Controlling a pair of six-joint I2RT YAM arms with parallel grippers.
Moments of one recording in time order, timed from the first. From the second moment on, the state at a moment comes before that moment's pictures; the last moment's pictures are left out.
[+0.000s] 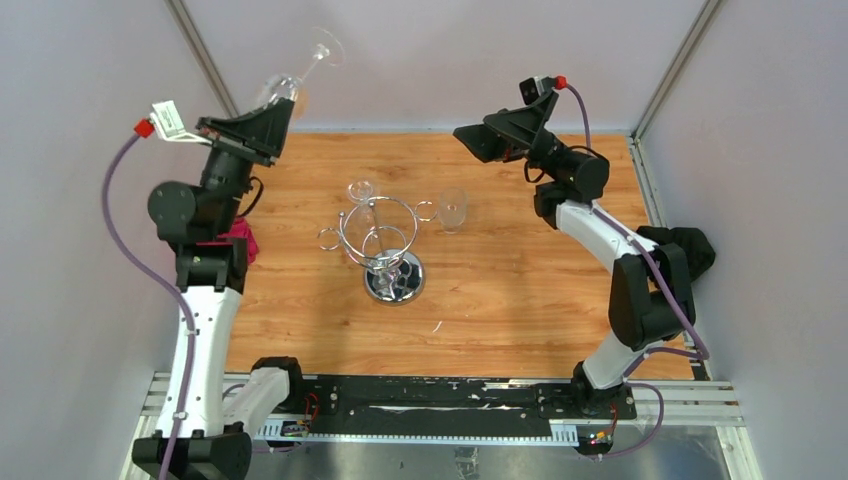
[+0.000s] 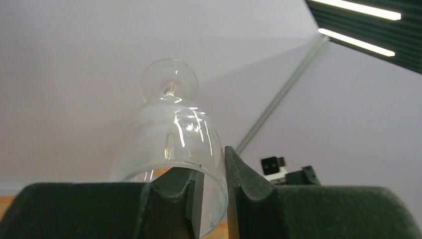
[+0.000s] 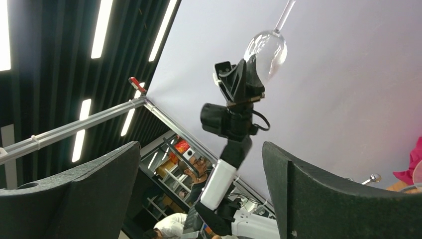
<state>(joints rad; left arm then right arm) 0.03 0.90 1.04 0.50 0.38 -0.95 0.31 1.64 1.20 1.44 -0.79 1.97</state>
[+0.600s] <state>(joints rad) 0.03 1.52 1.87 -0.84 0.03 -0.32 0.24 1.63 1.12 1.44 -0.82 1.97</state>
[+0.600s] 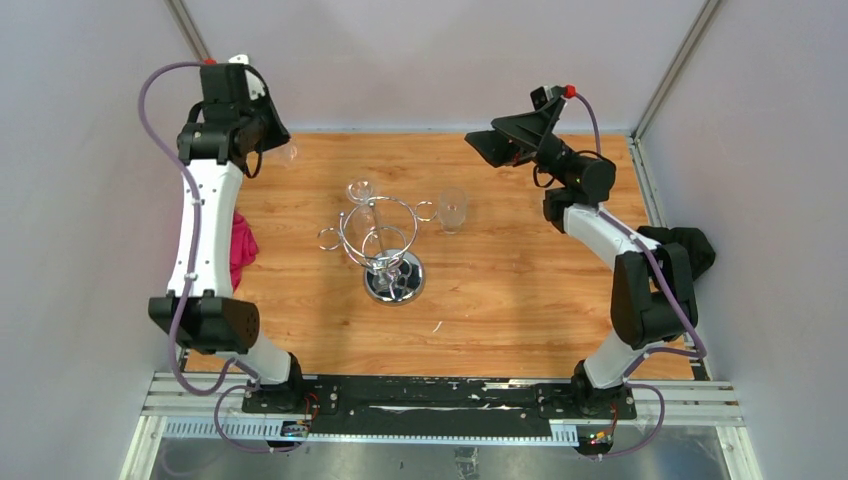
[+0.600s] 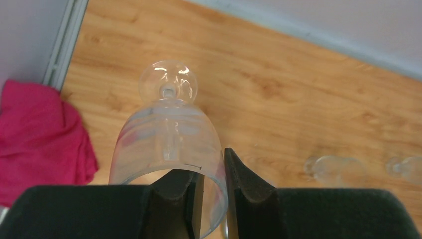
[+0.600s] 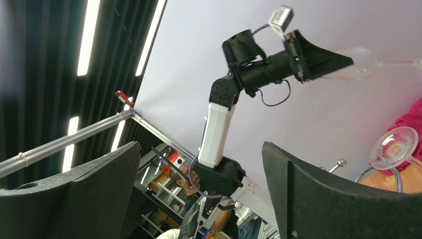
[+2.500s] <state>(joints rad) 0.11 1.87 1.72 -0.88 0.14 -0.21 0.23 1.73 1.10 1.44 -0.85 1.95</state>
